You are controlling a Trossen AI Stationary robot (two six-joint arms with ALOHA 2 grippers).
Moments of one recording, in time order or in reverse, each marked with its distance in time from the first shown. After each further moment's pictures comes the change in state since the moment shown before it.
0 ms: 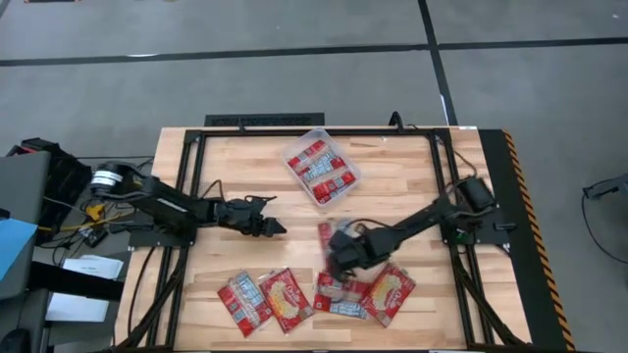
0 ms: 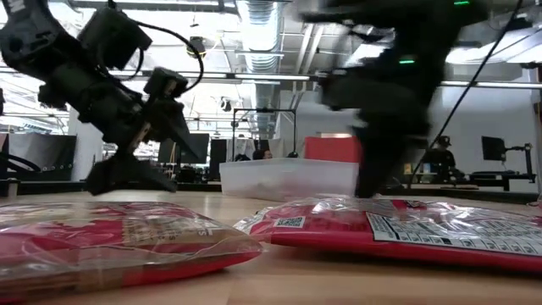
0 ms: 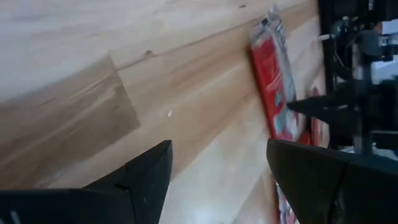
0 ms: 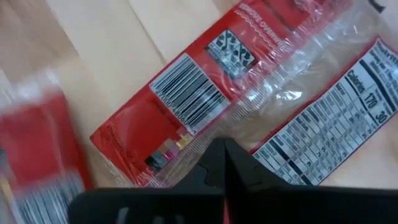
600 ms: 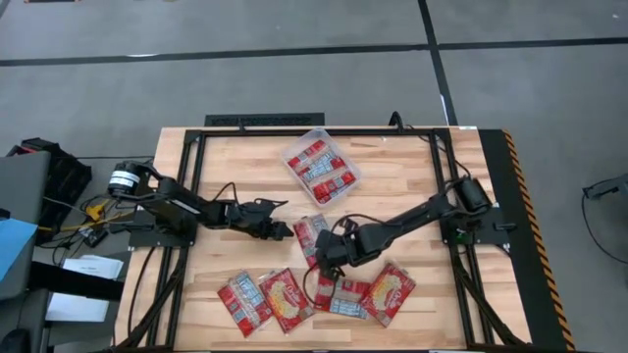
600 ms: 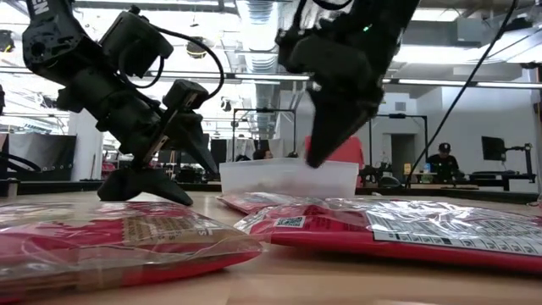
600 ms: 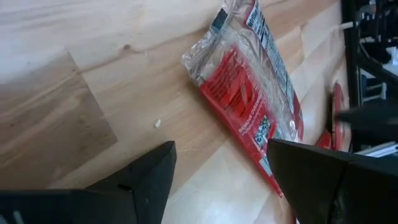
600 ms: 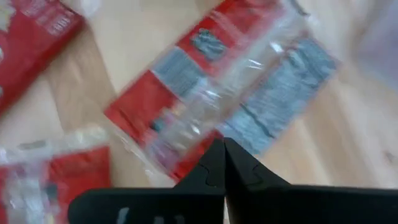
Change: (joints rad) left arm -0.005 0.156 0.107 -0.010 -0.016 0.020; right arm -0.028 0.036 0.180 -0.086 0.058 -0.219
